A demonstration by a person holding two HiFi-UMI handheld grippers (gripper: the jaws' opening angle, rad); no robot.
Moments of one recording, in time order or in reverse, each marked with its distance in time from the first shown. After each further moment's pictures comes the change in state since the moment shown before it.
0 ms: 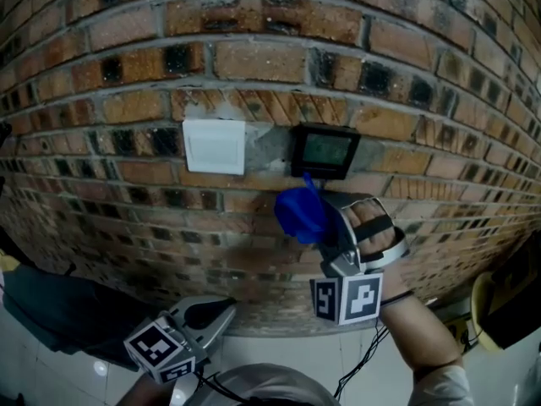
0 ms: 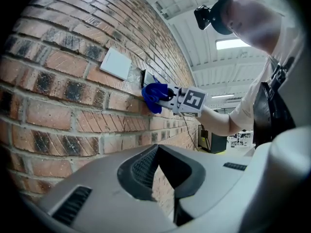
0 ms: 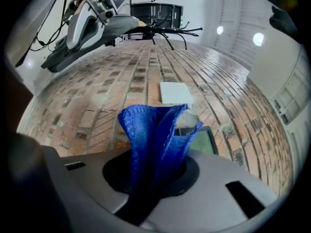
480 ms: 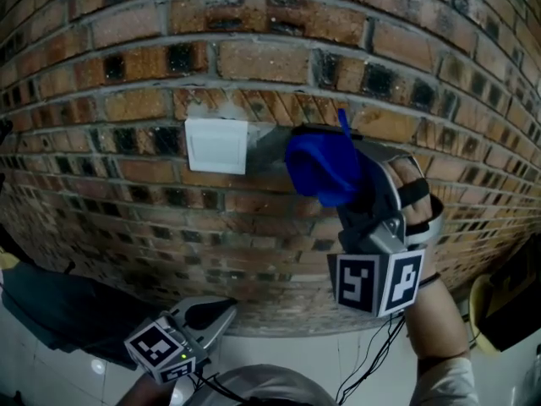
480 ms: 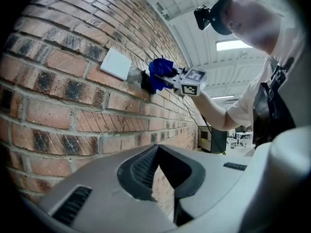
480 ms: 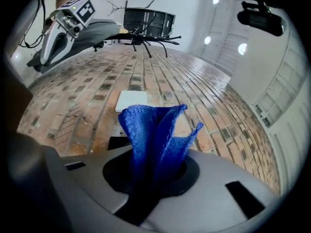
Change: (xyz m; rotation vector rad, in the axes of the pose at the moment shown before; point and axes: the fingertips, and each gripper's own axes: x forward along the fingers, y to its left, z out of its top) left arm 0.000 -0.002 -0.001 -0.009 -0.011 -0.002; right arm -0.017 -0.112 0.015 0.039 -0.074 -0.188
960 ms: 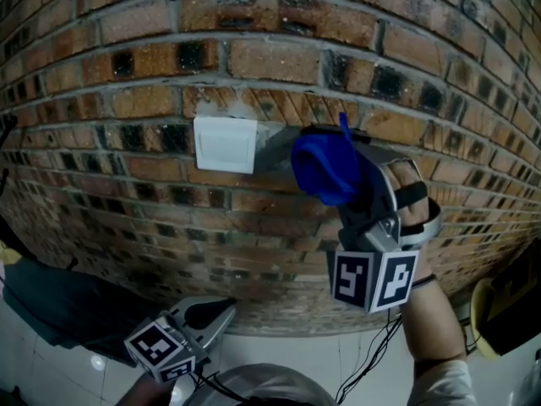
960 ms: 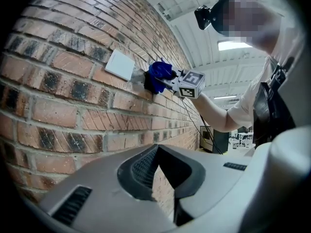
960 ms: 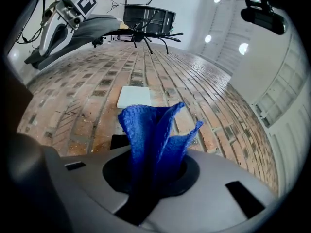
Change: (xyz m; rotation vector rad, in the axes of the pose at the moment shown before) left arm -0.008 0.006 -0.005 -0.005 0.001 0.023; right arm 0.009 0.012 -0.005 -0.009 0.032 -0.008
